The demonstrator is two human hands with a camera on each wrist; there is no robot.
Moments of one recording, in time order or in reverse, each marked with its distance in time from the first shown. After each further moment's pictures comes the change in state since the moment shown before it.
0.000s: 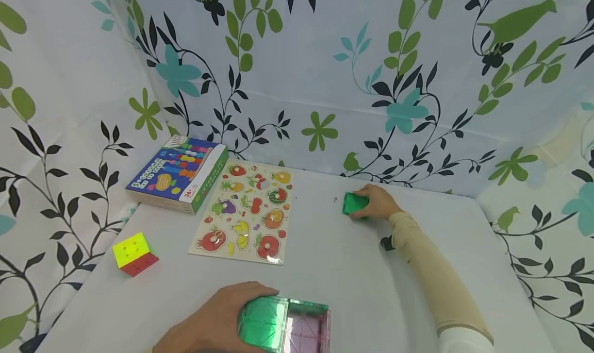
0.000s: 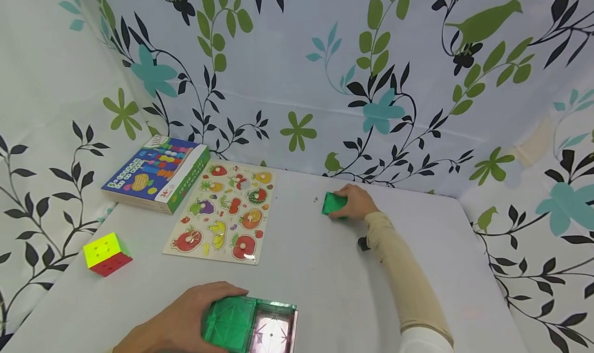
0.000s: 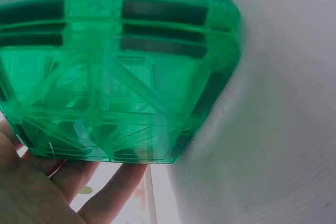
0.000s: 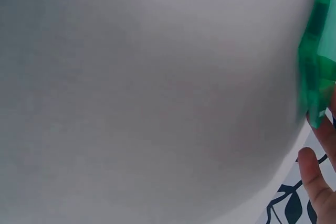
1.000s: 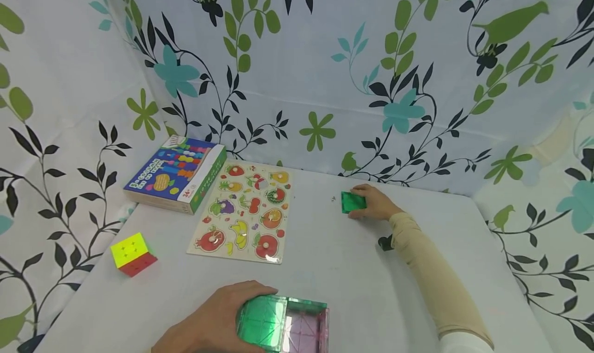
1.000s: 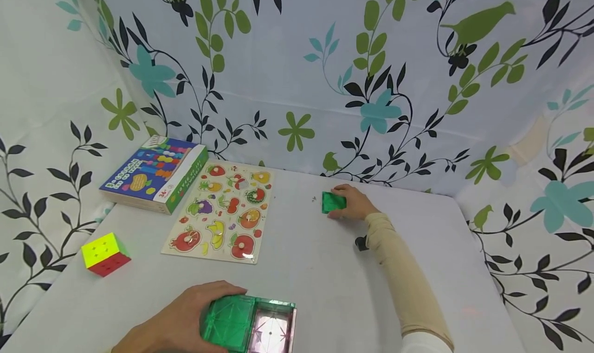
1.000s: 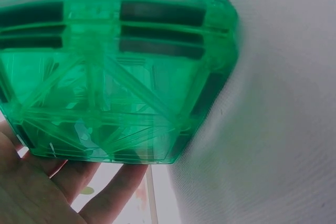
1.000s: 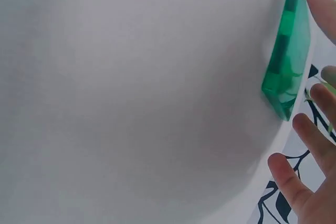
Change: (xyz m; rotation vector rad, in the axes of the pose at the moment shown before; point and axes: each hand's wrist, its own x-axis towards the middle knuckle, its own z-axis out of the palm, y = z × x) left_hand -0.002 0.003 0.001 0.042 0.039 0.031; right_hand -0.005 0.003 -0.001 -0.038 -0.067 -0.092
